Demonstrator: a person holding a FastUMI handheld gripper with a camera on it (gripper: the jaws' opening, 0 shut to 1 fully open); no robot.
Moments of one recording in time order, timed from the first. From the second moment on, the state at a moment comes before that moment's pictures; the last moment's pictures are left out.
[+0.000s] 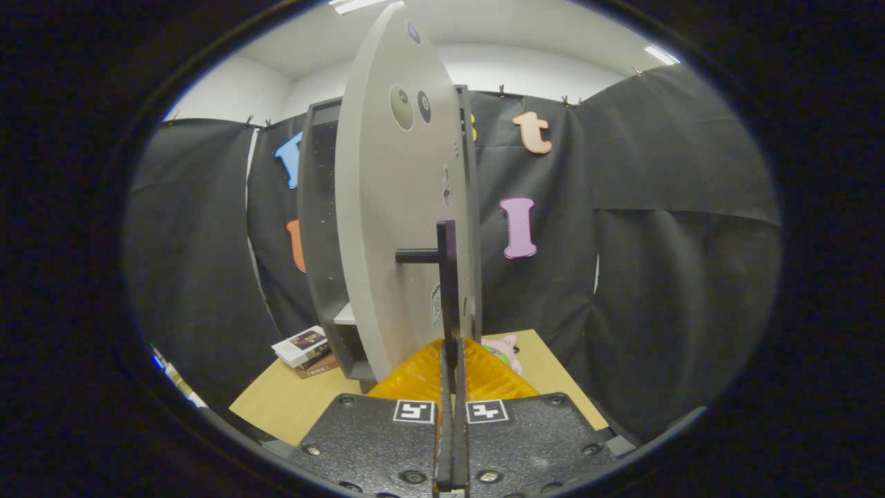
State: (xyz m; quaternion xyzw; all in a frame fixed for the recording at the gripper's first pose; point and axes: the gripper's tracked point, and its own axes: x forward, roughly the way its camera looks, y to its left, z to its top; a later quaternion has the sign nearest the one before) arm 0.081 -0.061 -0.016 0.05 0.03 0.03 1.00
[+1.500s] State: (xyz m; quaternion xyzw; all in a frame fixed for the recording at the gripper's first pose) arm -0.007 -0.151 -0.006 0.02 0.00 -0.02 1.00
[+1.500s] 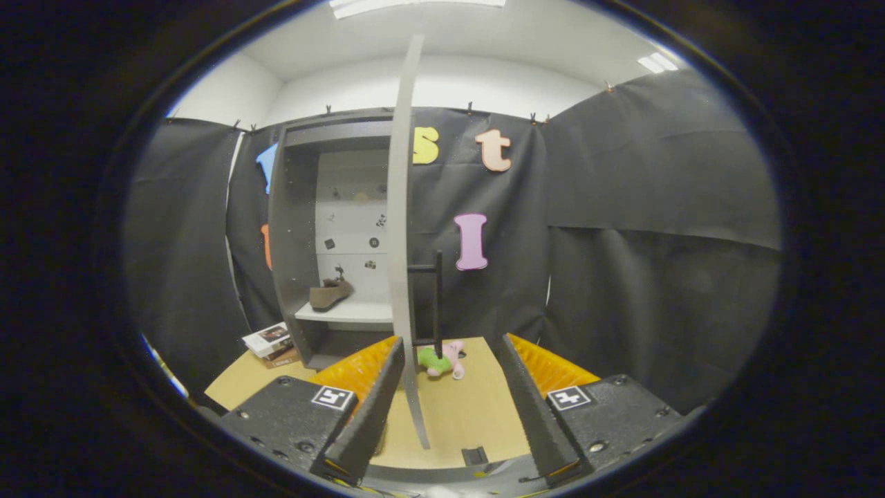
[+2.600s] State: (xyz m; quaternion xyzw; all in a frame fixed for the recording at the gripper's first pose) arm 0.137 0.097 -0.343 0.07 0.23 0.06 0.97
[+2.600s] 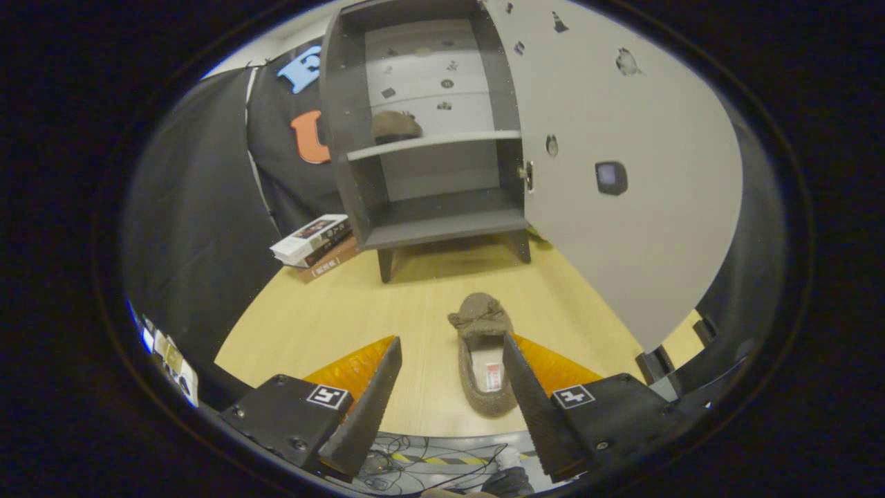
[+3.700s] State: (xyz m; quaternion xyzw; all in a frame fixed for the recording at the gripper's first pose) arm 0.248 0.104 -0.442 0.12 0.37 0.06 0.92
